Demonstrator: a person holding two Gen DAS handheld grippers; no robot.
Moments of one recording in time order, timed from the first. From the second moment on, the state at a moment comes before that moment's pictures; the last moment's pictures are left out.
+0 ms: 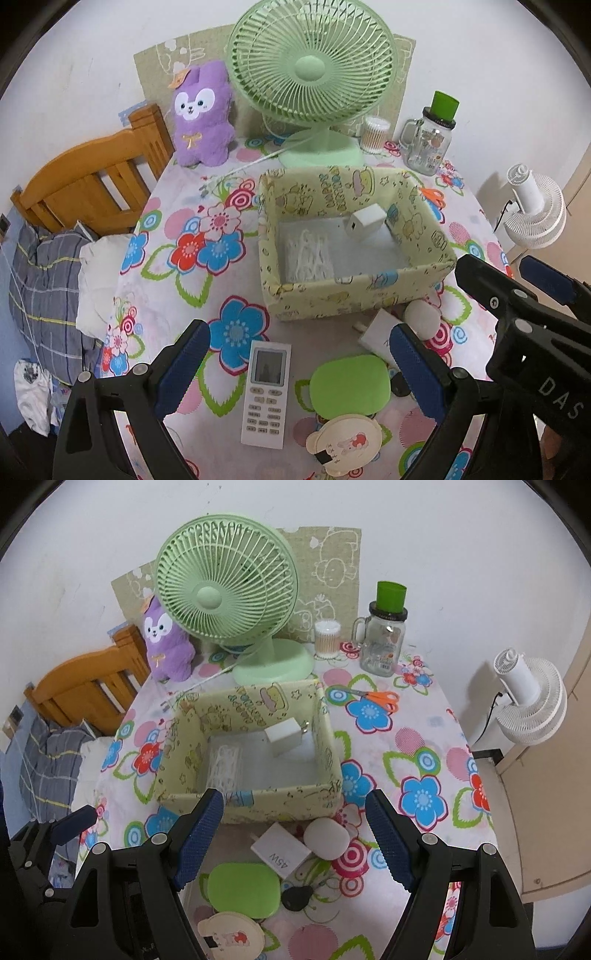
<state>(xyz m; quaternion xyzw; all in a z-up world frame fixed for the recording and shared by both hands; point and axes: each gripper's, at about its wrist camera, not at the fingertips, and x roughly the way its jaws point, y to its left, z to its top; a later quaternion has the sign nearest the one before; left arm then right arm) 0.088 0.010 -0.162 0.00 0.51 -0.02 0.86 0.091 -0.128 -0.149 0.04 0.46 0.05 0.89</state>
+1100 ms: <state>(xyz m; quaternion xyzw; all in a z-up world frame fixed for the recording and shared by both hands) 0.072 0.032 -0.257 -0.01 0.59 0.01 0.81 0.088 -0.106 -0.239 0.02 0.53 0.07 0.85</state>
